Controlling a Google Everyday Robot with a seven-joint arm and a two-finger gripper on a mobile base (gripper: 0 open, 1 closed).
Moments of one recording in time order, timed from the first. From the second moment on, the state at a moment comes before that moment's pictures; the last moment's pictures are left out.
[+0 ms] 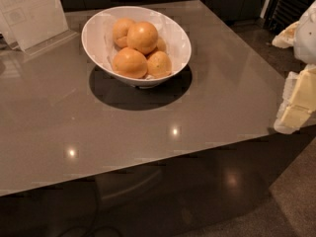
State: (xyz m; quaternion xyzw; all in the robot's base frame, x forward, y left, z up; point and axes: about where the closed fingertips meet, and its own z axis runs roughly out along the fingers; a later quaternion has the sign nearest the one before) arm 0.438 -0.217 0.976 -0.60 0.78 -0.03 0.16
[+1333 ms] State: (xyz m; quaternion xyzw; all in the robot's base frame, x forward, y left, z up) arm 0.524 -0.167 0.982 -0.61 0.76 0.04 0.23
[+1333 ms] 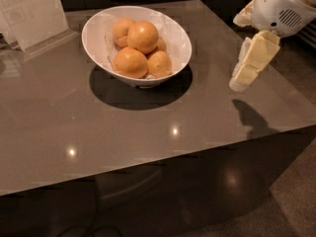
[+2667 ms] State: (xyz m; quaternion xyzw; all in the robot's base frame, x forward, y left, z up) arm 0.606 -0.107 0.973 -0.63 0.73 0.10 0.25
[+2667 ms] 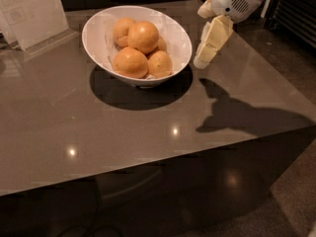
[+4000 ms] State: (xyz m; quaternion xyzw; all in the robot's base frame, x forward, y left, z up) arm 0.663 -0.054 0.946 -0.64 0.70 0.15 0.26
